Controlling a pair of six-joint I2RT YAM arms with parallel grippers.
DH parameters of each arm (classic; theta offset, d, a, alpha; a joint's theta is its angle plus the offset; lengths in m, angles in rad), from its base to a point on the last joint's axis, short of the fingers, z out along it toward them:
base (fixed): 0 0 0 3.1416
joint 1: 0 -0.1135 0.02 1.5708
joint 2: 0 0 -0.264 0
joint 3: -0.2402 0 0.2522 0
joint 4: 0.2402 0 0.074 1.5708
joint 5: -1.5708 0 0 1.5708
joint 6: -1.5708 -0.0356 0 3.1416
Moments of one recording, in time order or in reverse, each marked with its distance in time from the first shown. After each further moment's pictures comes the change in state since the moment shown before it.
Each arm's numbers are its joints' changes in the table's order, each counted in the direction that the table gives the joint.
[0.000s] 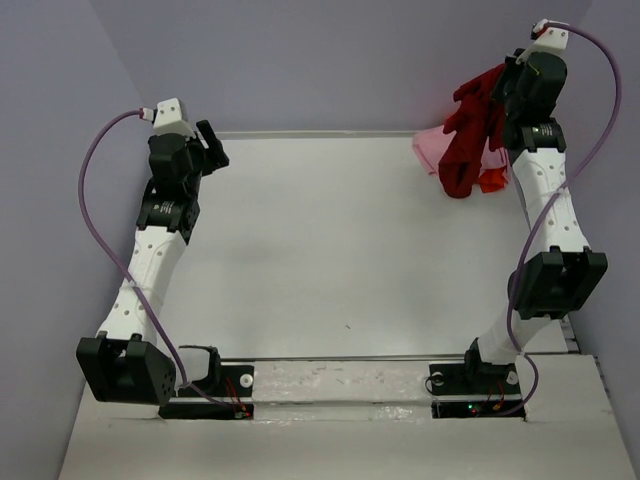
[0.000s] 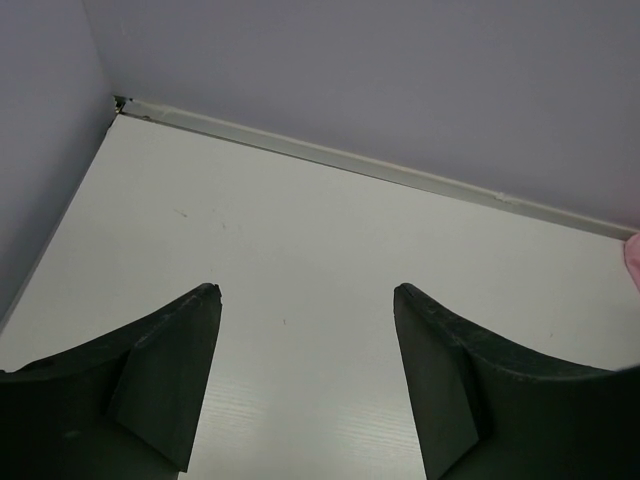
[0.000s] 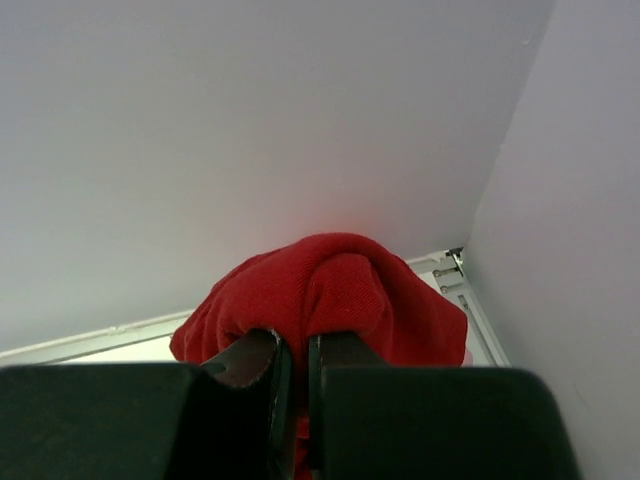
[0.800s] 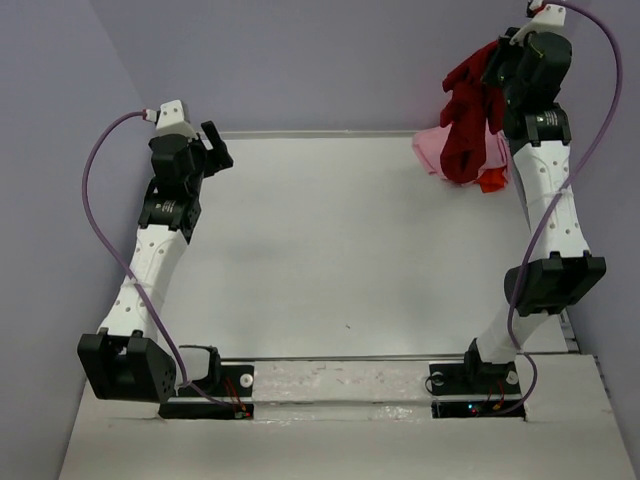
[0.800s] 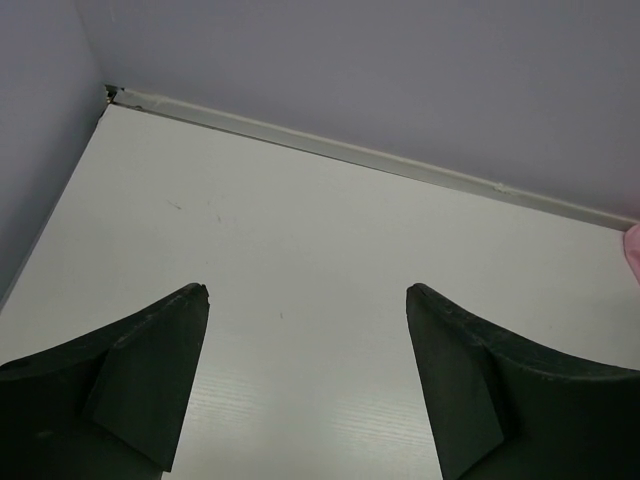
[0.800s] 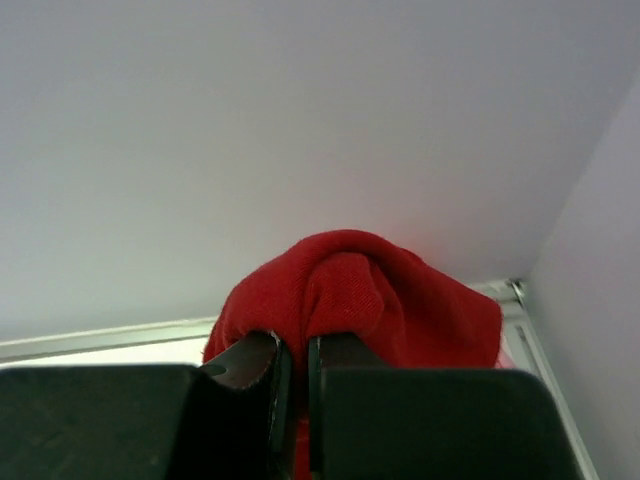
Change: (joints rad) left arm 0.000 0.008 0.014 0.005 -0.014 0.007; right arm -0.026 0.034 -0.156 0.104 0.143 -0.034
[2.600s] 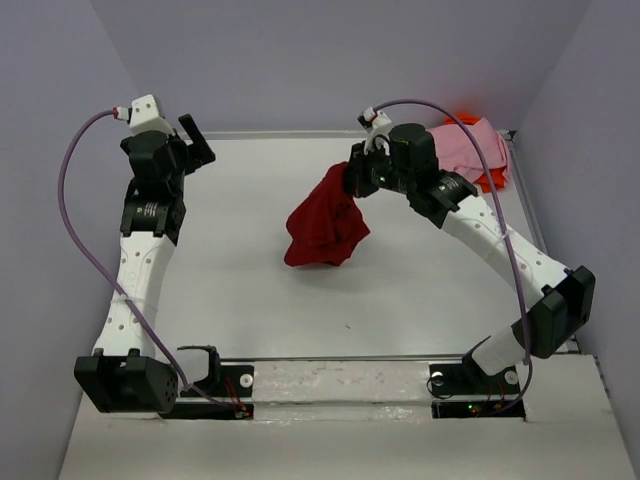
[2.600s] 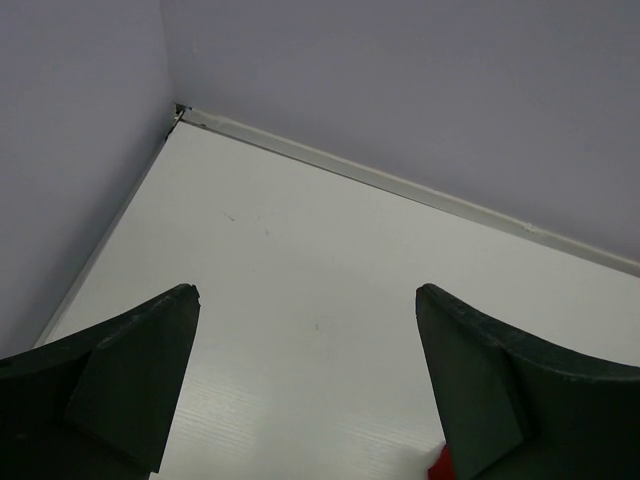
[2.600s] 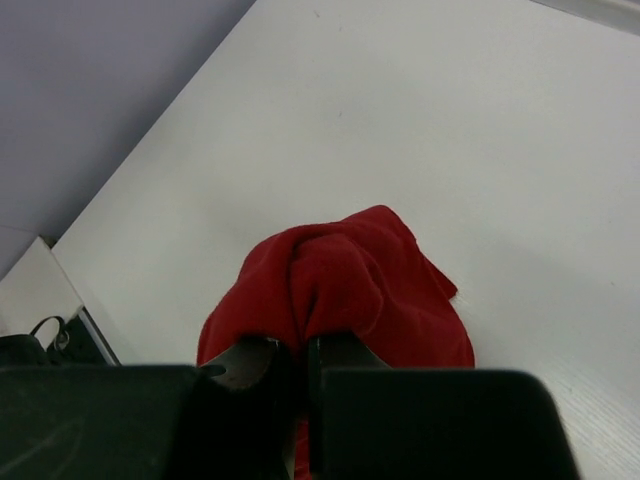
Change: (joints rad) left arm -0.071 -0.051 -0.080 0.111 0.048 0.007; right arm -0.619 -0.240 0.517 0.052 0.354 -0.148
